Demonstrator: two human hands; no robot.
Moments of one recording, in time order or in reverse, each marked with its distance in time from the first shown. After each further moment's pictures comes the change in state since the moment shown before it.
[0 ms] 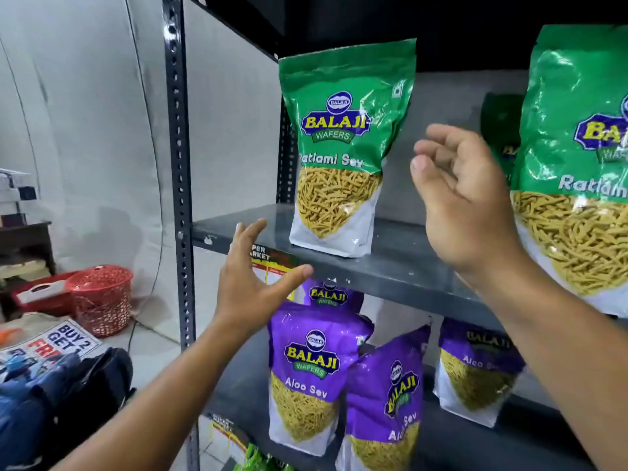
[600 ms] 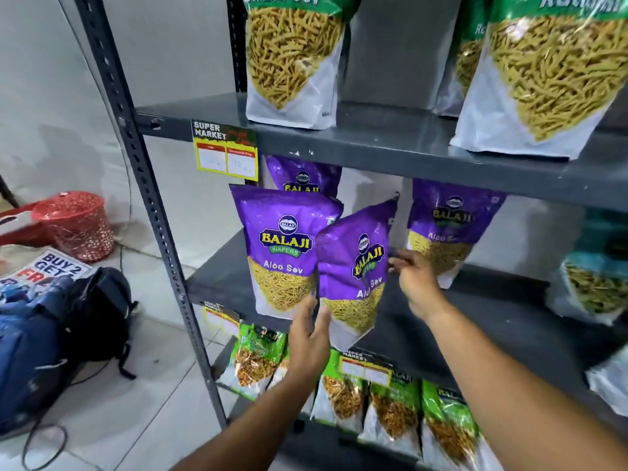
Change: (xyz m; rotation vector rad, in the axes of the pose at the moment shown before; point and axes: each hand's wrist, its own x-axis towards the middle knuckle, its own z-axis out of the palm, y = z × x) left_hand -0.238 -0.080 0.126 -0.333 -0.235 -0.748; right_hand -0.206 0.241 -0.023 -0.009 0.114 0.922
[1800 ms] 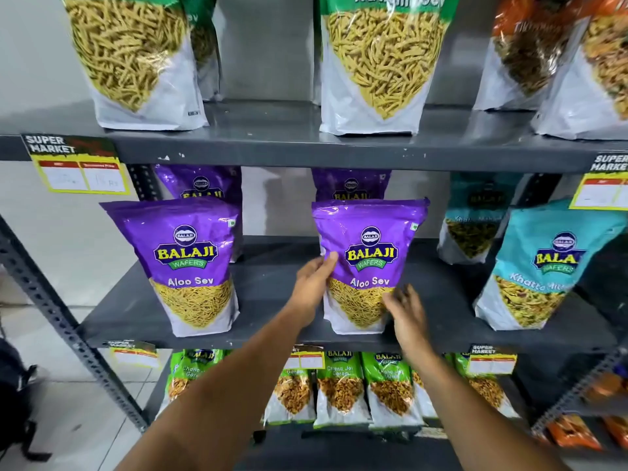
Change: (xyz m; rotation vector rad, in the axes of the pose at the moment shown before) left_hand 0.032 0.040 0.136 -0.201 -0.588 -0.112; right_hand -0.073 0.094 -0.130 0.174 0.254 0.129
